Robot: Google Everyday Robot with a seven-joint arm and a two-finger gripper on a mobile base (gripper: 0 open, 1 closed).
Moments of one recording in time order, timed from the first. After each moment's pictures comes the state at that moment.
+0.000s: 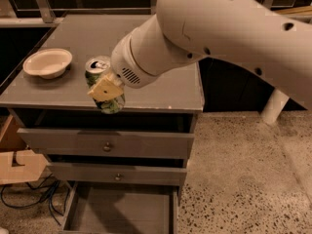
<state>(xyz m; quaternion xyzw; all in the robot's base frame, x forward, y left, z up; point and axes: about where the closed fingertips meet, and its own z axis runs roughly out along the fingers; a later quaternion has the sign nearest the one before) 0.502 0.094 0.948 -0.55 0.72 0.16 0.39</state>
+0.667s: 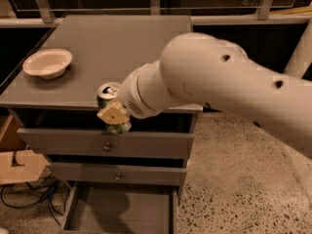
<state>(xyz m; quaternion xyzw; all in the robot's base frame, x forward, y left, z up) 0.489 0.084 0.893 -0.50 0.76 0.16 0.40</state>
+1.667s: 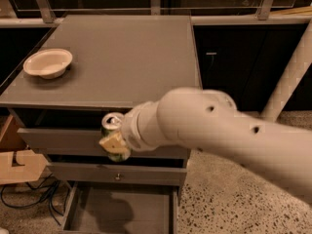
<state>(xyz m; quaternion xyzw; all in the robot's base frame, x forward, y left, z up) 0.467 0.086 0.820 -0.45 0.79 0.18 0.38</state>
